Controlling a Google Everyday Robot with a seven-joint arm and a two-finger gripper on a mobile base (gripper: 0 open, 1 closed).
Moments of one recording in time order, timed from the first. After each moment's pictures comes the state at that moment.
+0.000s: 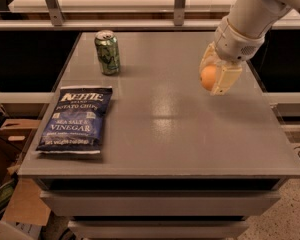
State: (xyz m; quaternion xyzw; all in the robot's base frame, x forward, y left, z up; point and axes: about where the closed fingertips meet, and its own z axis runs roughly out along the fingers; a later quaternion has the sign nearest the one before) arm 0.573 -0.165 0.890 -0.78 0.61 0.01 0.14
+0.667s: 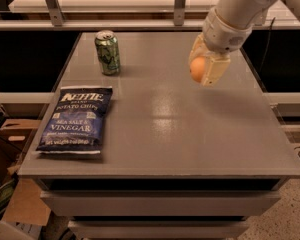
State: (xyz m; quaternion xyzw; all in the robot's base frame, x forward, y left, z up) arm 0.591 -0.141 0.904 -0.79 0.59 0.00 0.16
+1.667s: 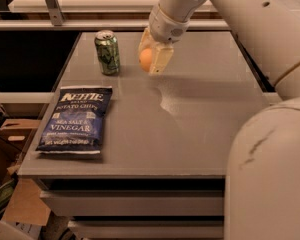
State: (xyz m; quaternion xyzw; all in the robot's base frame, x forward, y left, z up) arm 0.657 -0.009 0.891 -0.82 0.52 0.06 0.21
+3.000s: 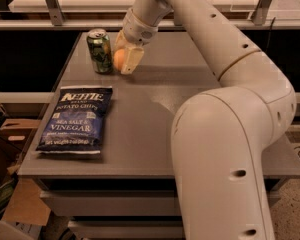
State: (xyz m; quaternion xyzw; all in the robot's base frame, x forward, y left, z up) arm 0.706 0.073 0.863 -0.82 0.51 0.13 0.23
